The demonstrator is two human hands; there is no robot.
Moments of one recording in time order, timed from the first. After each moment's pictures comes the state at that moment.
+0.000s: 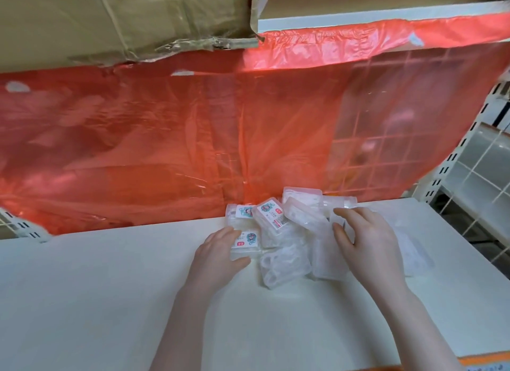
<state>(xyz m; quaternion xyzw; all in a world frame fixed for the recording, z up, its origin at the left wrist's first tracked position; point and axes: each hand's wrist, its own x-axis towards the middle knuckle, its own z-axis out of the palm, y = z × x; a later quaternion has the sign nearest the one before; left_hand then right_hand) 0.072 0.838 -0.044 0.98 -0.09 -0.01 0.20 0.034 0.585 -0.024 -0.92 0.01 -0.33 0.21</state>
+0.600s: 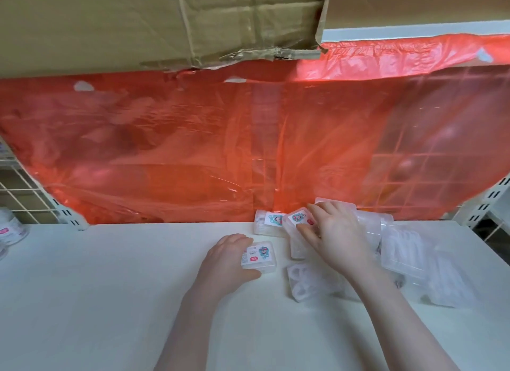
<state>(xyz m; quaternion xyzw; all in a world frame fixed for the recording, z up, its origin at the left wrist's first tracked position) 0.072 0.871 -0.036 0.98 -0.10 -0.02 0.18 0.090 0.660 -0.008 -0.96 -0.10 -0.23 0.10</state>
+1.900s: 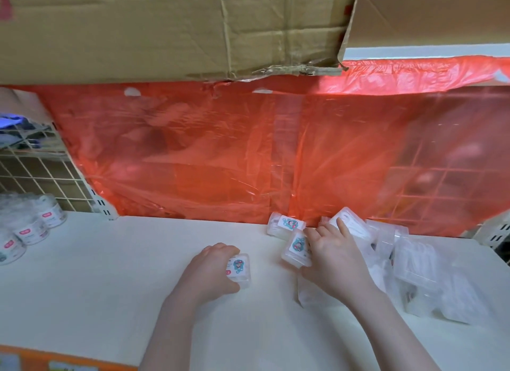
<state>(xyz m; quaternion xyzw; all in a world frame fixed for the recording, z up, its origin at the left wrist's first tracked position) 0.039 0.913 -0.023 0.98 -0.03 -0.04 0.17 0.061 0.681 -0.007 -0.97 -0.19 -0.16 0.00</state>
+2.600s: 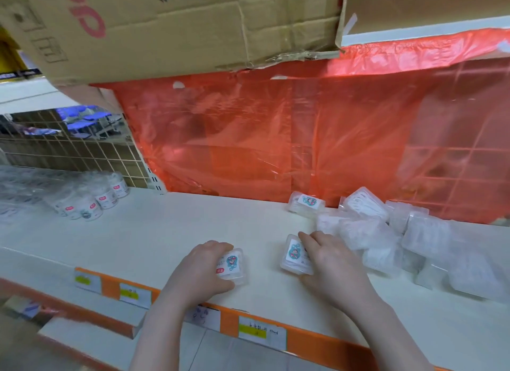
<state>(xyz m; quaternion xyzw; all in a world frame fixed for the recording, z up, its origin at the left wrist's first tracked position) -0.066 0.924 -0.011 0.99 0.03 0.00 0.16 -0.013 0.683 -0.015 -0.95 -0.28 -0.08 0.12</state>
